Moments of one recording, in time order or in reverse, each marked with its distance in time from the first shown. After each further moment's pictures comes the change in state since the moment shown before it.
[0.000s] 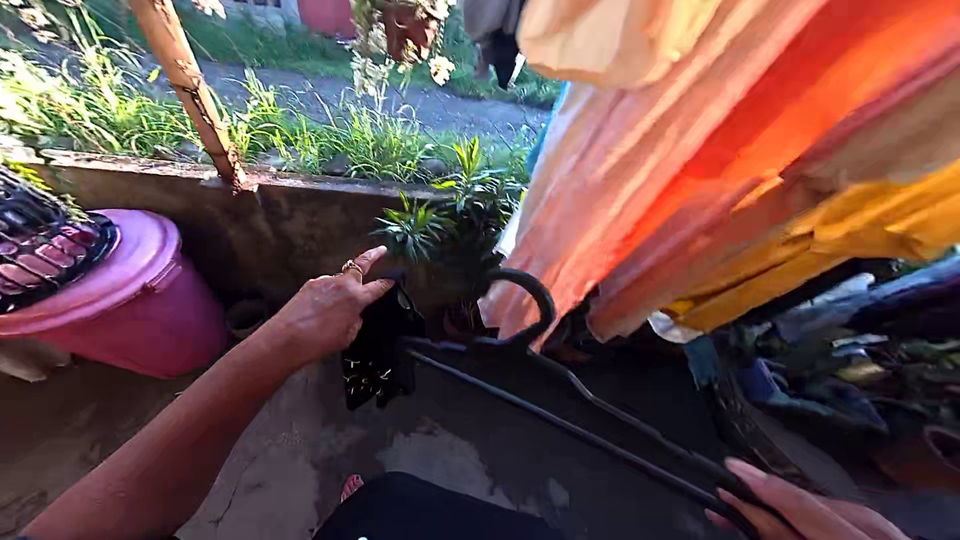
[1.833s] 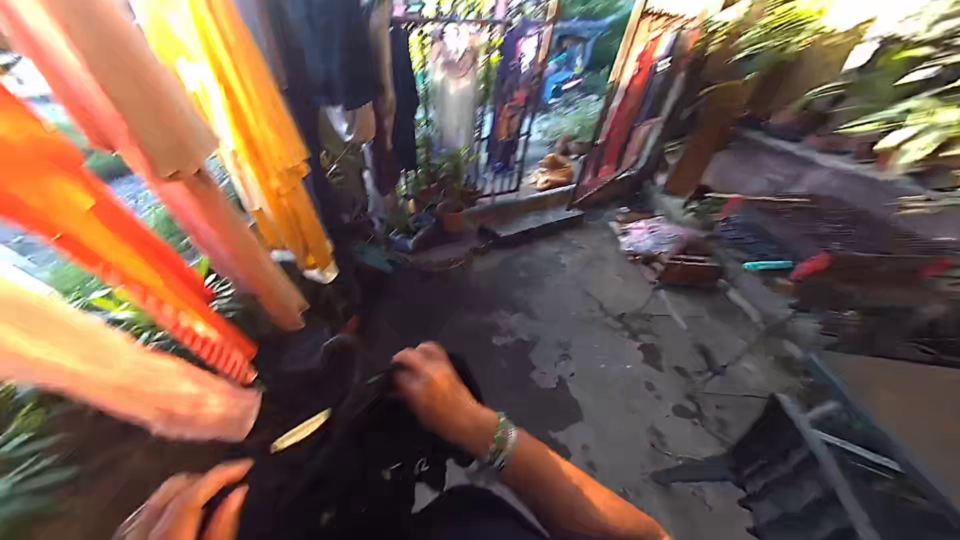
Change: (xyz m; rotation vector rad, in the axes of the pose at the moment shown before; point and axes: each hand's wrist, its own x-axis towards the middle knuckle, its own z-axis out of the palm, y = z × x) left_hand 0.024 0.182 0.053 -0.524 0.287 0.919; right_hand -0.129 0.046 0.030 -0.831 0.228 0.455
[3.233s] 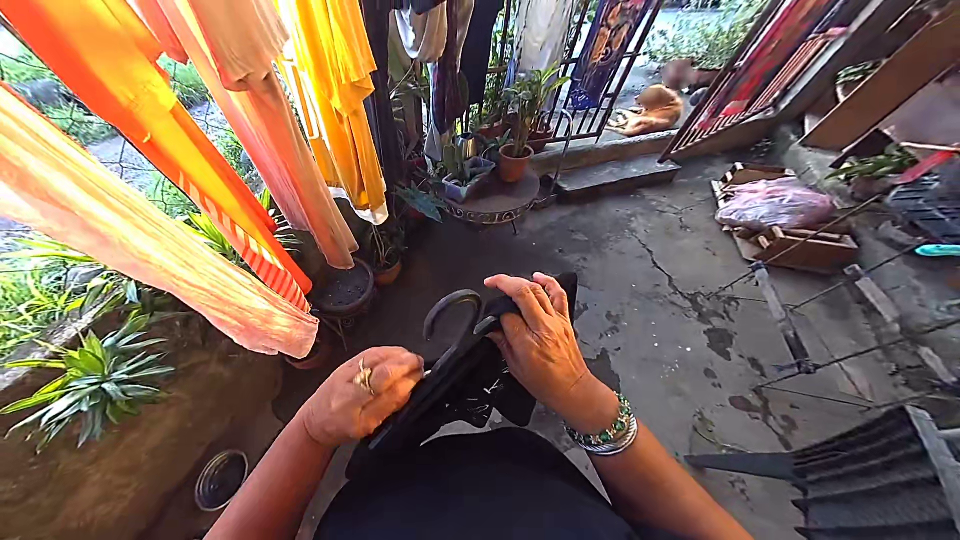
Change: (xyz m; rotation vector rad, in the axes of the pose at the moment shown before) left_hand 0.050 -0.044 0.120 -0.281 0.158 0.772; right_hand -0.003 0.018 -0.038 -0.069 0.044 -0.023
